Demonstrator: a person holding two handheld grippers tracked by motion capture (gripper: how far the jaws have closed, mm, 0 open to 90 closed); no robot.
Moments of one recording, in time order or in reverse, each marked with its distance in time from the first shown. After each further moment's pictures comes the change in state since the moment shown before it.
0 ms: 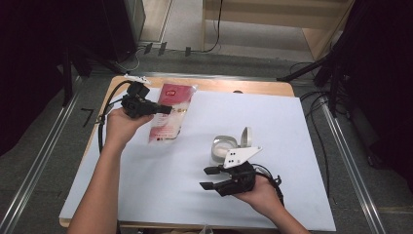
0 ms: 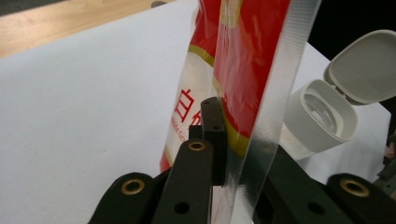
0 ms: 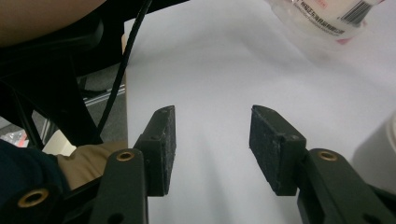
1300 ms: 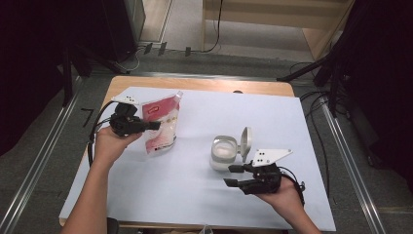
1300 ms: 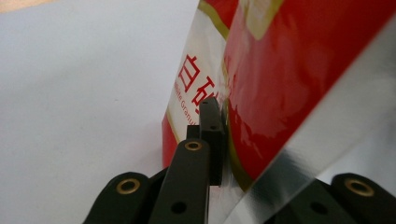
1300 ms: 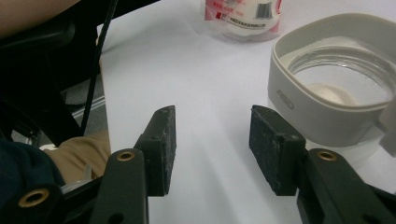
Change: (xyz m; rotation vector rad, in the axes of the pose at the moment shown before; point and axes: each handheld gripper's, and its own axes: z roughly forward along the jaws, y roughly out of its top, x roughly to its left) left arm 0.005 -0.061 -0.016 -0.031 0.000 0.012; right arm -0.014 -0.032 -0.048 -0.040 -0.099 0.078
